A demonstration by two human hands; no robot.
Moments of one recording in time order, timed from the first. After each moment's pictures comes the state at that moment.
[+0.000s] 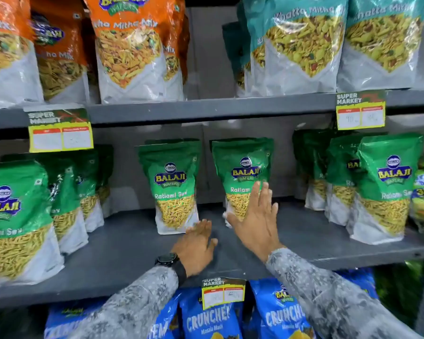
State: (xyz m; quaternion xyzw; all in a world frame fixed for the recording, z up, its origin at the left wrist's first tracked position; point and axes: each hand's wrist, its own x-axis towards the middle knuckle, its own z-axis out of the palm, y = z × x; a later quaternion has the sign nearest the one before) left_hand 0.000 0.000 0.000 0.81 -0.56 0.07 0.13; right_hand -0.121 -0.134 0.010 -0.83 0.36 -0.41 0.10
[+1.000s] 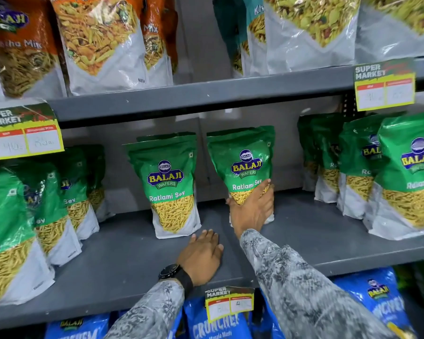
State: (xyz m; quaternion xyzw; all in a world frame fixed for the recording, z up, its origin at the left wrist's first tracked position) left_hand 0.017 -0.028 -0.026 0.82 -0.57 0.00 0.10; right_hand -0.026 -0.185 -0.012 -0.64 0.50 -0.54 0.20
